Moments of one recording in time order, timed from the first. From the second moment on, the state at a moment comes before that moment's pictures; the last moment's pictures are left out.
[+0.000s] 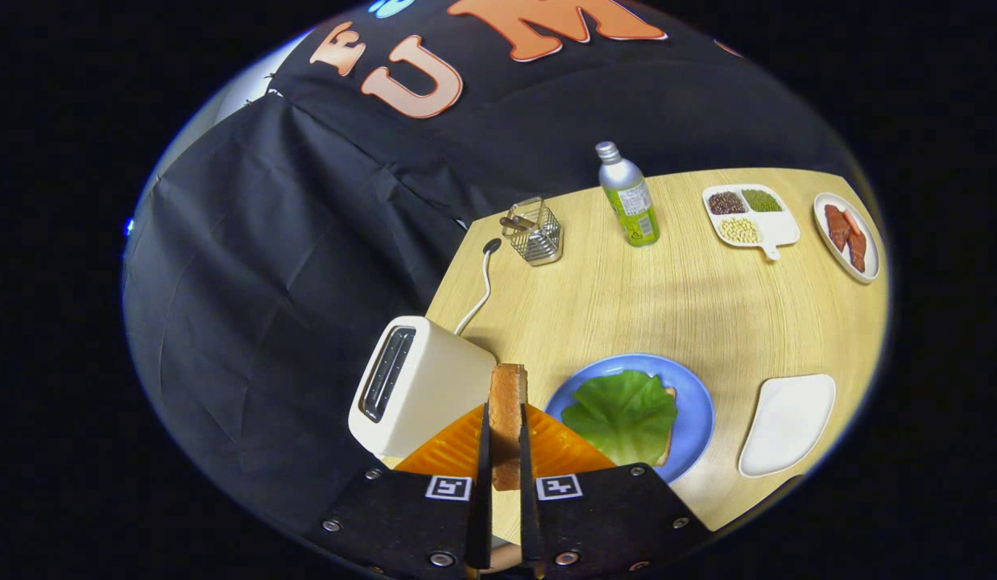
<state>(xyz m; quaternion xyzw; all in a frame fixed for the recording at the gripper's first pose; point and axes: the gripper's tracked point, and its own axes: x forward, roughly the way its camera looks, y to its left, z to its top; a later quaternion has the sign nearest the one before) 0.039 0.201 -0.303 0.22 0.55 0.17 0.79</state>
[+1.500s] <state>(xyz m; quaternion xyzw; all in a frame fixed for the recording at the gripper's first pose) 0.059 0.067 -0.277 0.08 0.36 0.11 0.92</state>
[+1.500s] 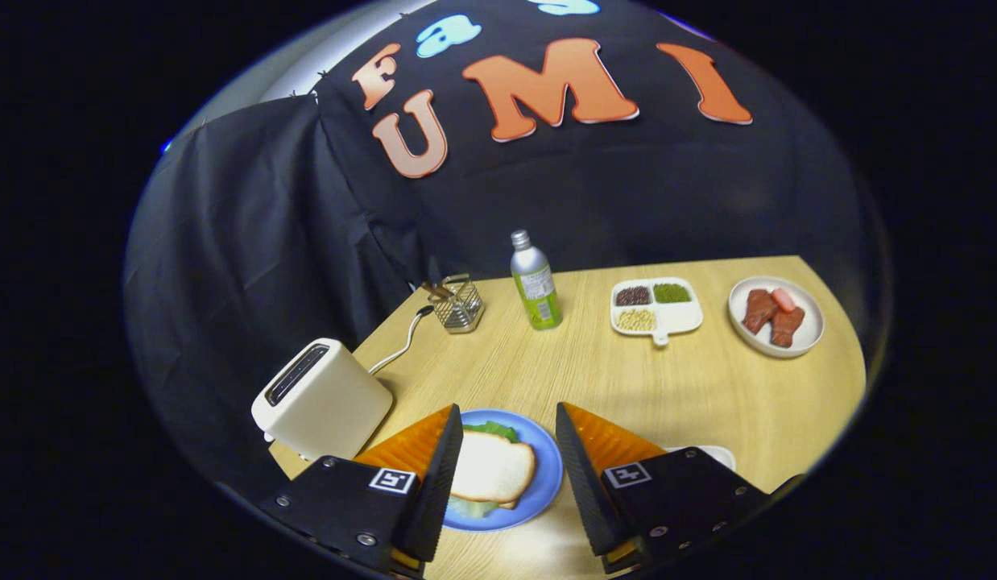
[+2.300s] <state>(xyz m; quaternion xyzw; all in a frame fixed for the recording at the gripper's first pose) 0.034 0.009 -0.068 -0.03 0.07 0.03 1.00</state>
